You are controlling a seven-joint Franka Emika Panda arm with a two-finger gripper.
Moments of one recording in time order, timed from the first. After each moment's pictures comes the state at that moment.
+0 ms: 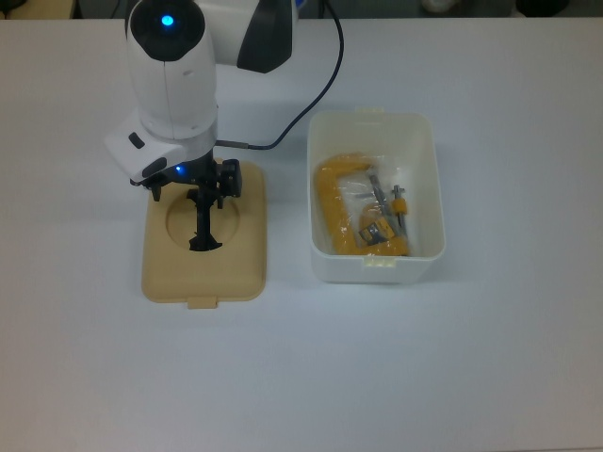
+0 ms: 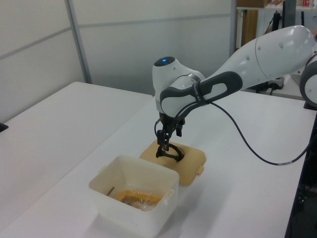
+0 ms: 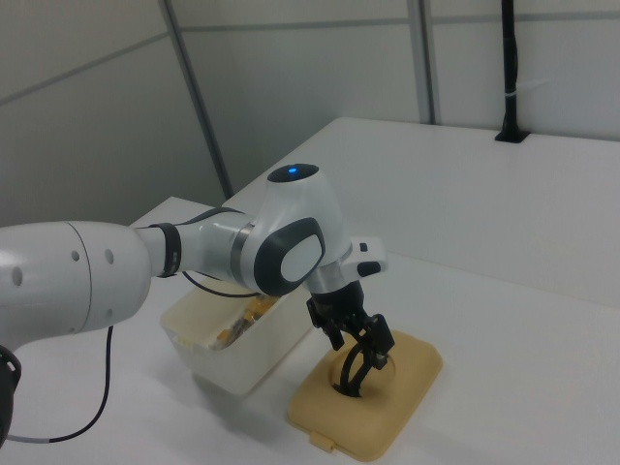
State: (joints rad) arm -0.05 0.35 0.02 -1.74 -0.13 2.13 0.05
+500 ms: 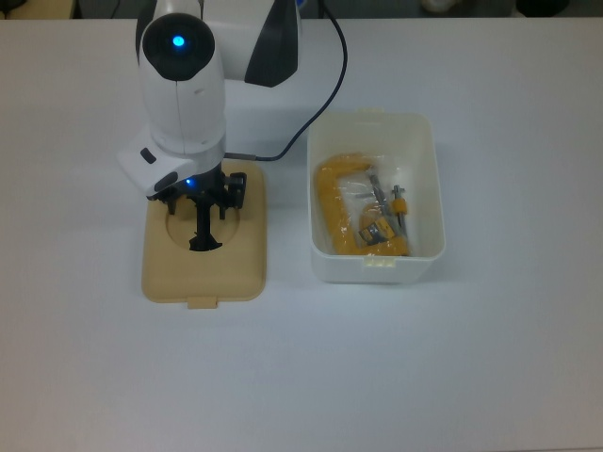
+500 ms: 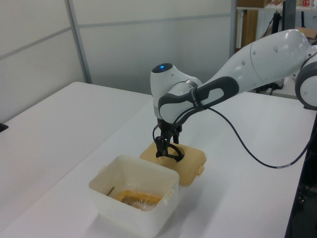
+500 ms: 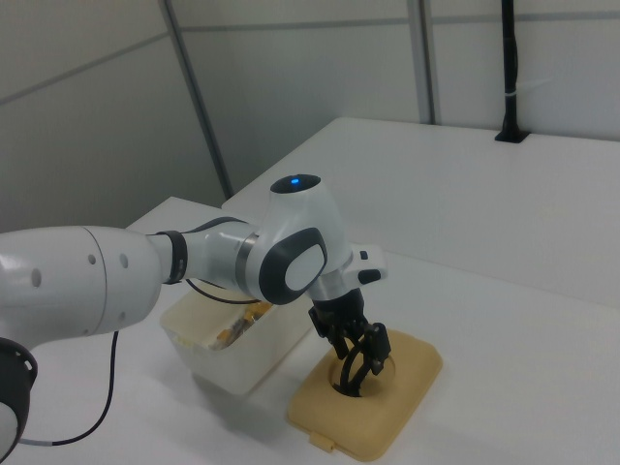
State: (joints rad) arm -0.05 0.39 0.03 -1.74 -0.13 2.17 0.05
